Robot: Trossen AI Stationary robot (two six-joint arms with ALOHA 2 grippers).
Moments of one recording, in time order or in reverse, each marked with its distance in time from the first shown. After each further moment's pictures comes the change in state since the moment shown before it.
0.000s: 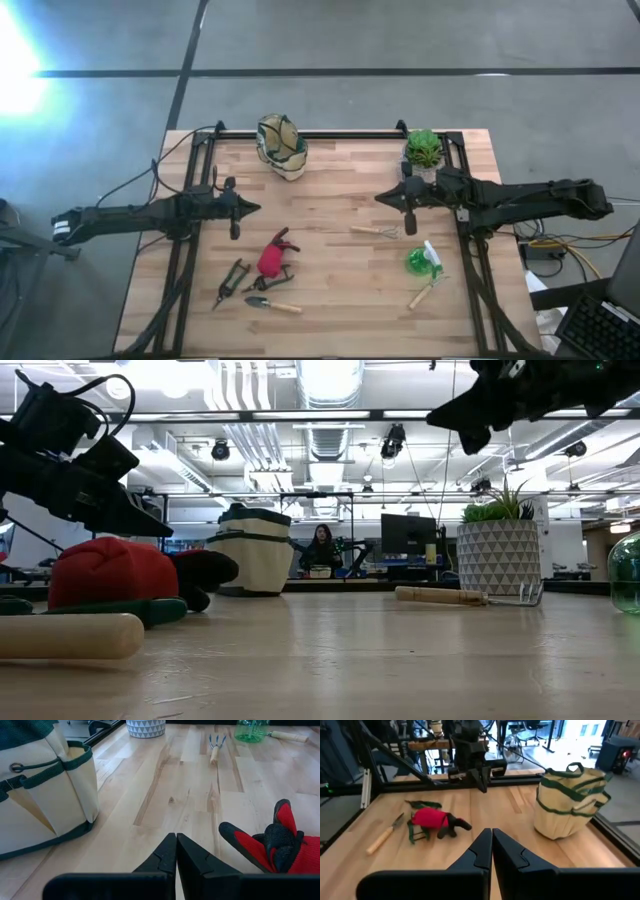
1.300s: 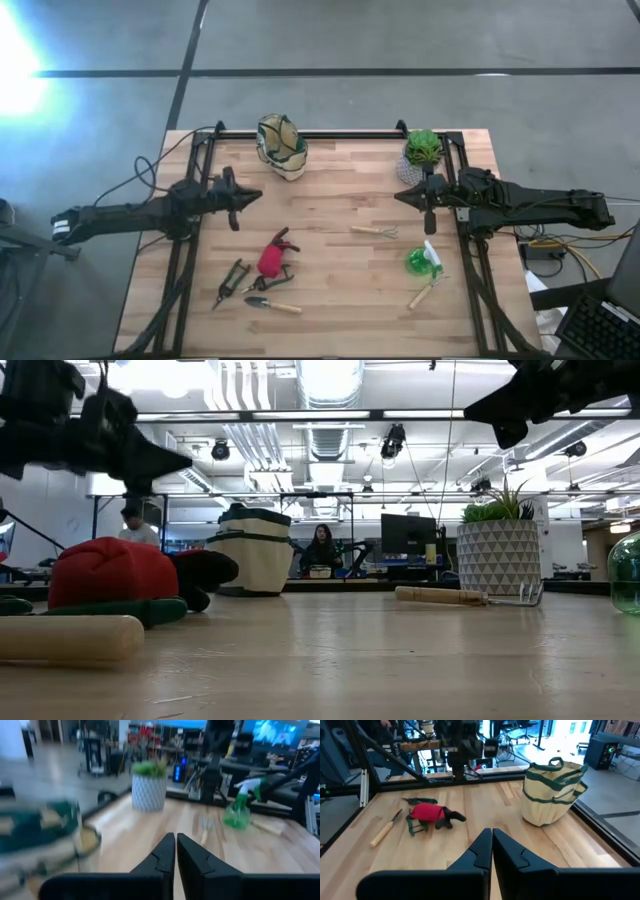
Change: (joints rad) left arm 0.000 0.009 0.078 0.293 -0.005 -0.127; right arm 0.001 -0.287 -0.018 -0.276 0.045 0.016
